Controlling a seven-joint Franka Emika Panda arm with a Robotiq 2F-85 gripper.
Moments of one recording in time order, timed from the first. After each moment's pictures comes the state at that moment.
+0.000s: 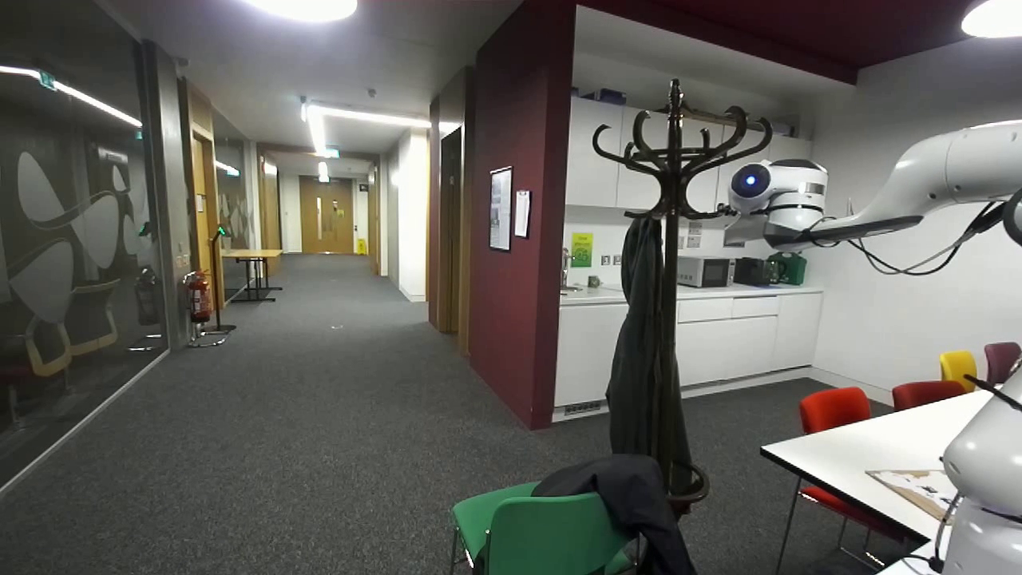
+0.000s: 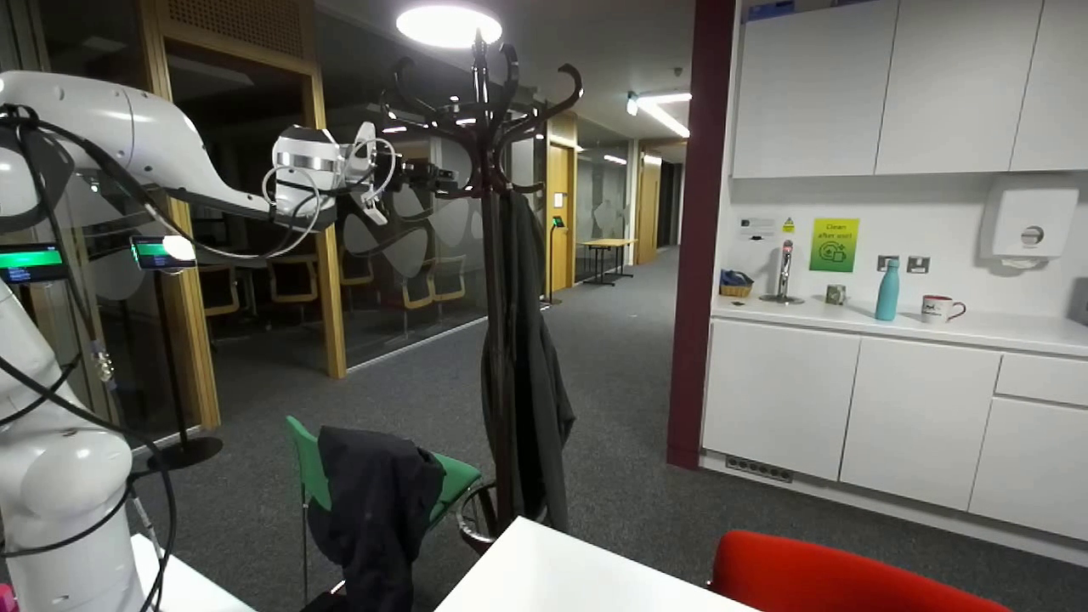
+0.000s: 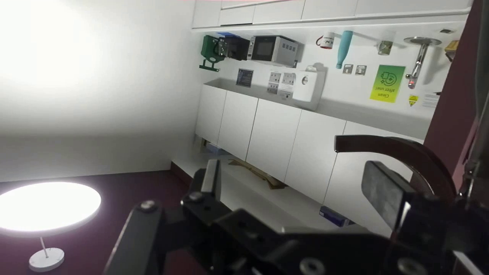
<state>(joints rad) -0.03 -0.28 -0.05 -1.91 -1.48 2.30 1.36</state>
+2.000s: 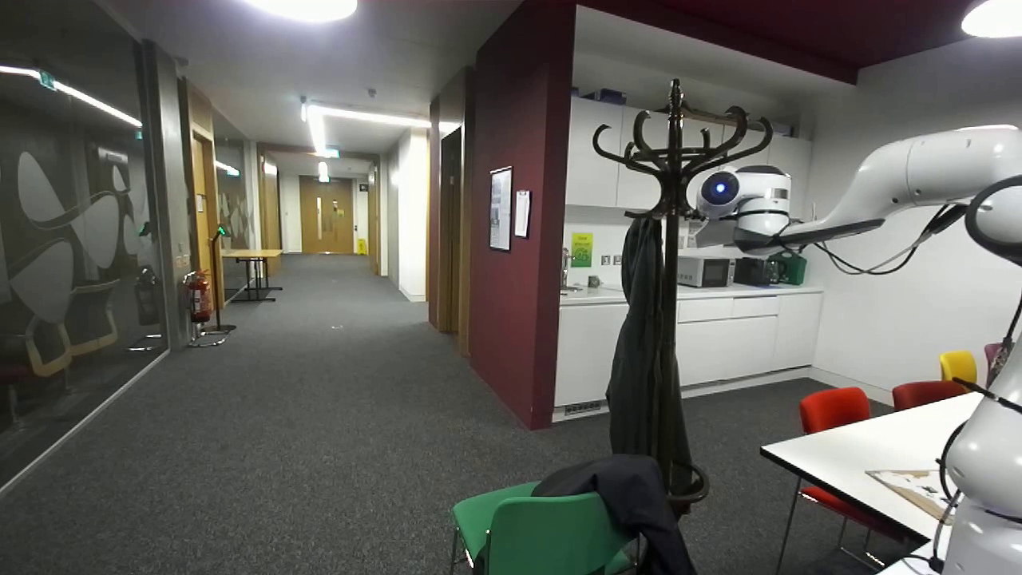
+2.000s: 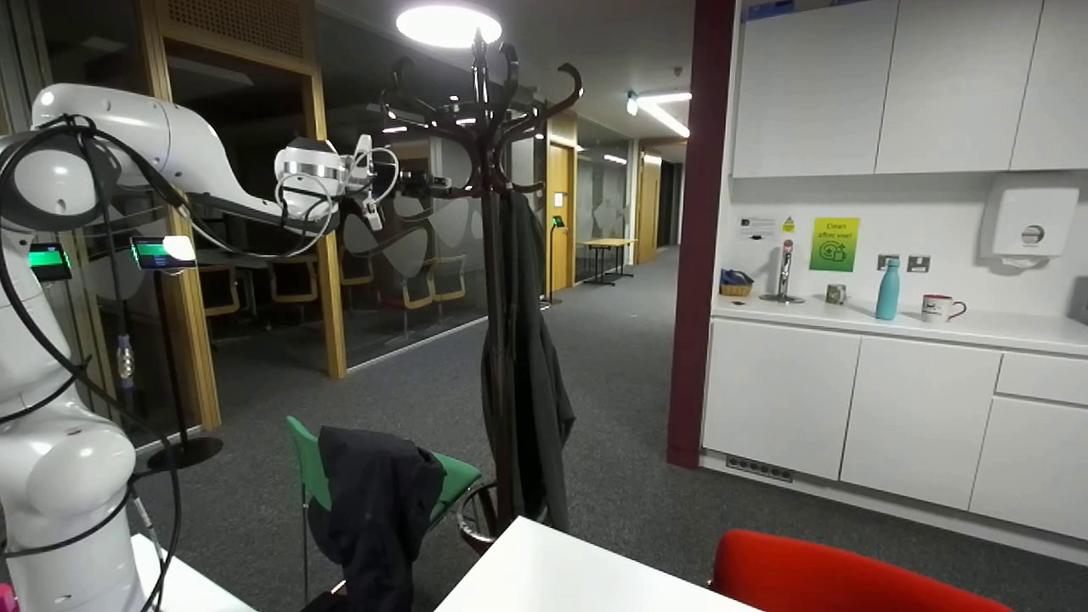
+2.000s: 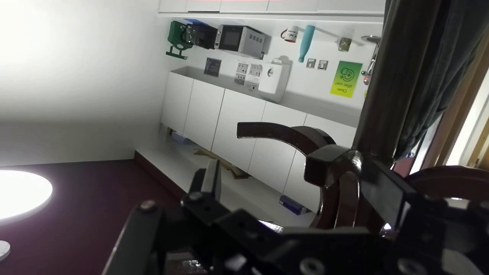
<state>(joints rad) 0.00 -0.16 0.02 -1.82 -1.50 2.30 1.36</state>
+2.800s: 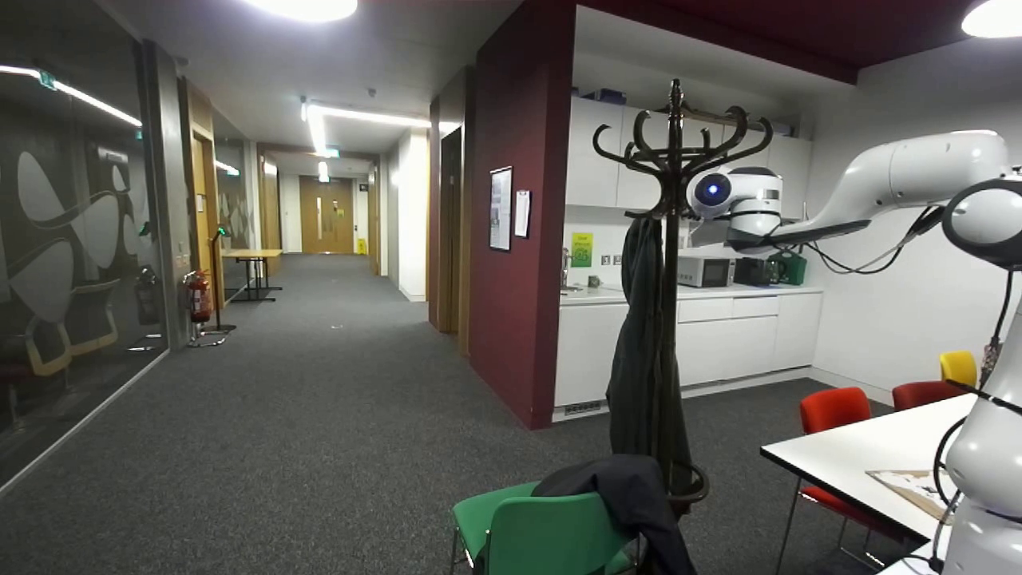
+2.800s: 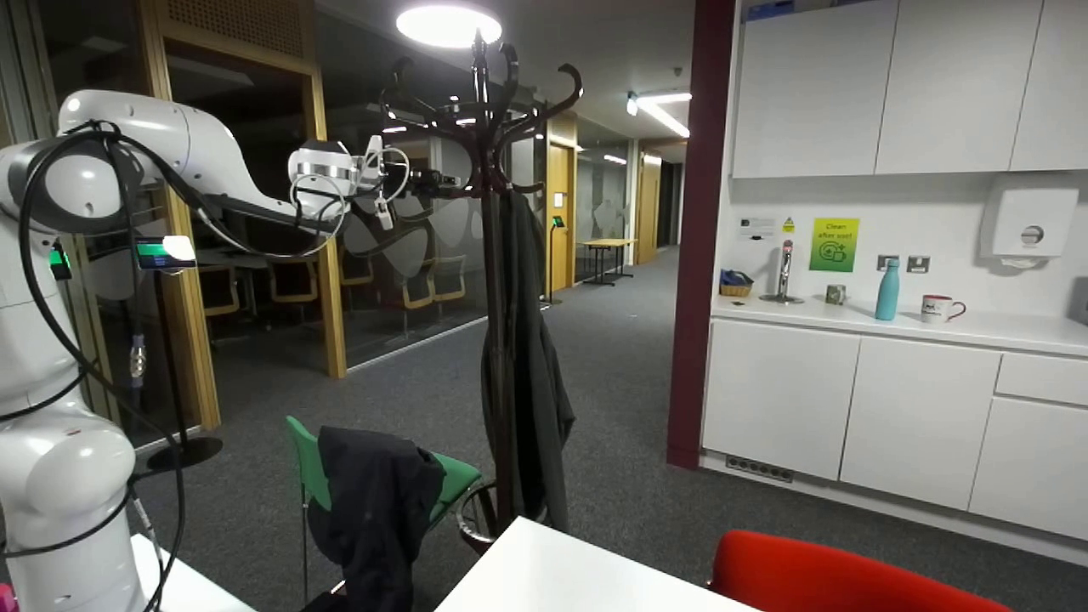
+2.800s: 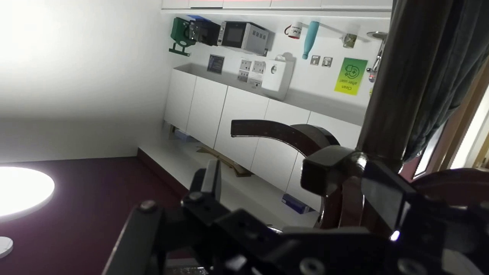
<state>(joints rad) 0.00 -0.09 0.00 -1.74 -1.52 2.30 1.36</state>
